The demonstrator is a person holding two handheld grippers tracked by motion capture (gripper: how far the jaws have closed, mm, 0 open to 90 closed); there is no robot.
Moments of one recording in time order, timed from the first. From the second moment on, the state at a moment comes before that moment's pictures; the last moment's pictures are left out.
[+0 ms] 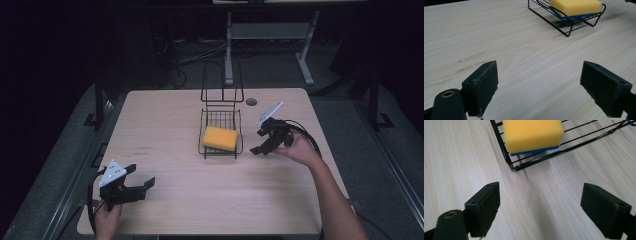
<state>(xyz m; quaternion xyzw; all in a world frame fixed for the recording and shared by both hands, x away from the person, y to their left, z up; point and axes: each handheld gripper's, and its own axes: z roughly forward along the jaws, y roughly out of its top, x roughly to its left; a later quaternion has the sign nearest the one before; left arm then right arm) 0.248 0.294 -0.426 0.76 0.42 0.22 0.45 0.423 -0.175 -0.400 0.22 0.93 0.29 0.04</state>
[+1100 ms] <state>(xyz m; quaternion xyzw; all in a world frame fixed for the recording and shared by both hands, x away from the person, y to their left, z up) 0.249 0.292 -0.427 0.76 0.41 0.22 0.44 0.393 -0.212 -0.412 0.25 0.93 0.29 0.04</state>
